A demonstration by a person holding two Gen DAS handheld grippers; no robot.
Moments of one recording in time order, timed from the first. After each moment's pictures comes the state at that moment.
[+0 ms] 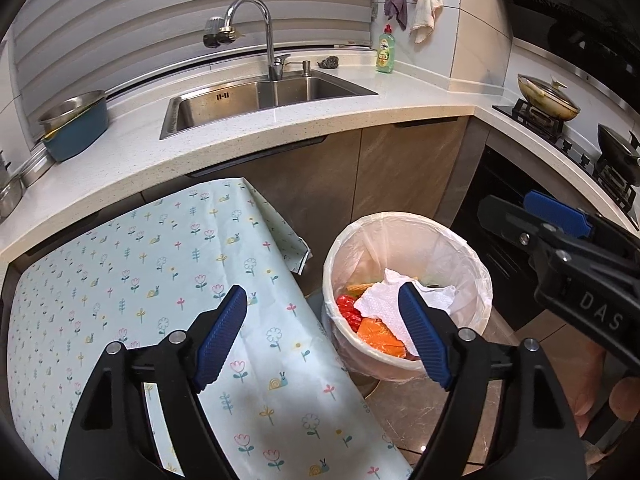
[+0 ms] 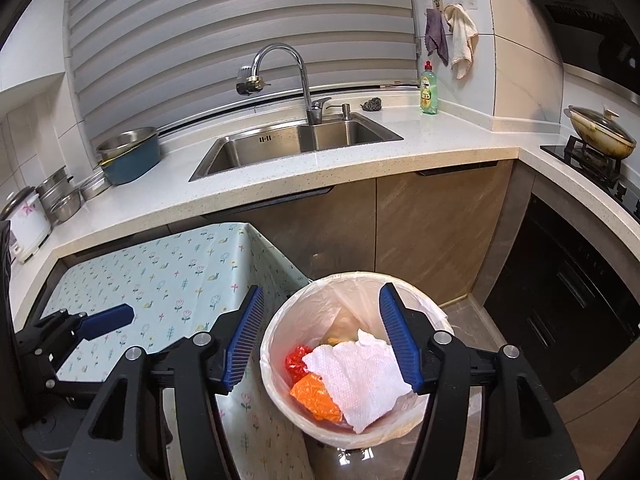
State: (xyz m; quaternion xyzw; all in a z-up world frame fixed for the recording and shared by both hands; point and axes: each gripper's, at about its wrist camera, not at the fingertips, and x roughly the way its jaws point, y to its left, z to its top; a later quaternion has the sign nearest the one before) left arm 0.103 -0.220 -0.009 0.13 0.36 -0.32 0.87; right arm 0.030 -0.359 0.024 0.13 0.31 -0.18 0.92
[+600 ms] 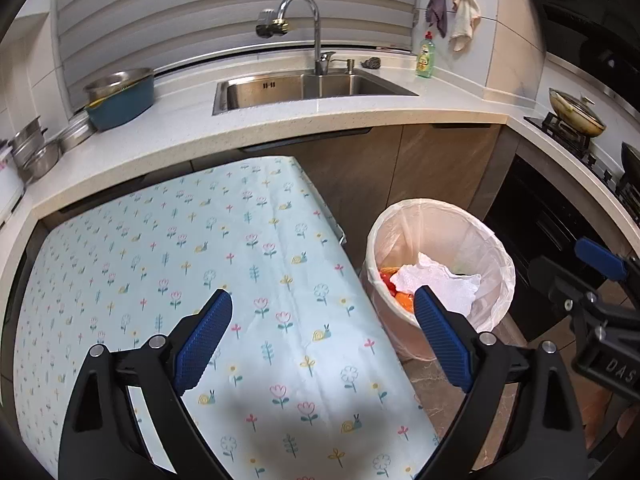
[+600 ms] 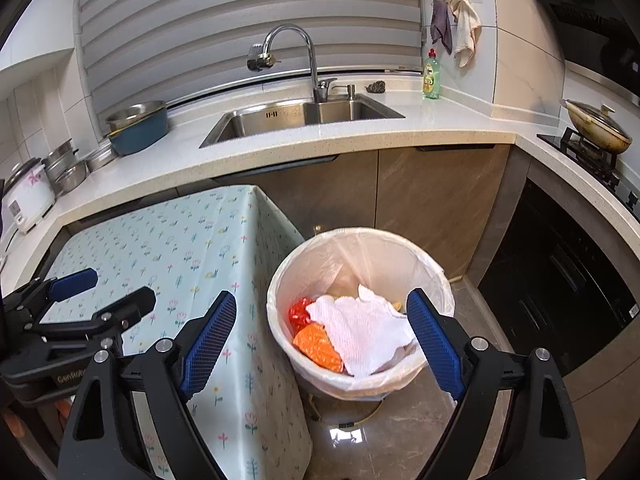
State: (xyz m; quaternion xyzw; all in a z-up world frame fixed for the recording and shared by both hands) left arm 0.084 -0.165 -0.018 0.10 0.37 -0.26 0.89; right arm -0.011 -0.324 0.007 0.11 0.35 -0.18 0.92
